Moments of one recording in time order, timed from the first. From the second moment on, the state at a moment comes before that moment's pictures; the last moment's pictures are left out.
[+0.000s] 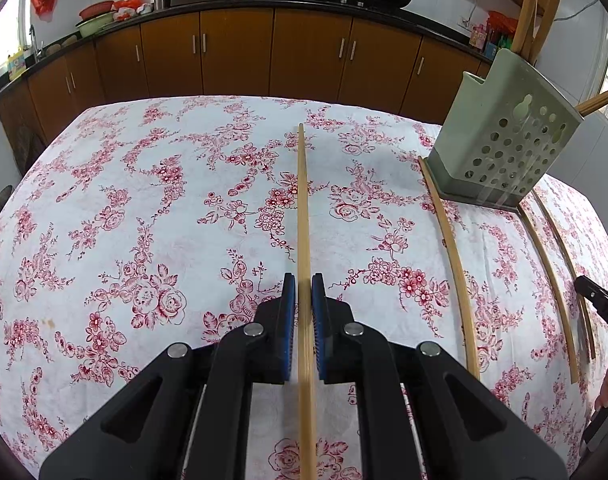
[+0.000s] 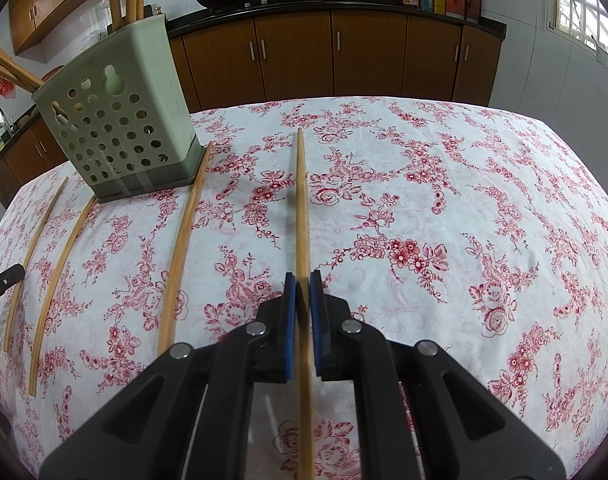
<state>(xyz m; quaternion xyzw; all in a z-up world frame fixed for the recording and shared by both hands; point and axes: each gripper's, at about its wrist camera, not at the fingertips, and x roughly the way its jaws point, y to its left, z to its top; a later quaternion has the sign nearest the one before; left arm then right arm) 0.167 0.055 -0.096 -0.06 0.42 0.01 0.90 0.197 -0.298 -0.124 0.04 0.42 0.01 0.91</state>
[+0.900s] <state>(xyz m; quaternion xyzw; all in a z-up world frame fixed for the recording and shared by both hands) 0.131 0.039 -0.097 -0.01 0.44 0.00 0.90 0.153 -0.305 -0.113 0.05 0.41 0.01 0.91</state>
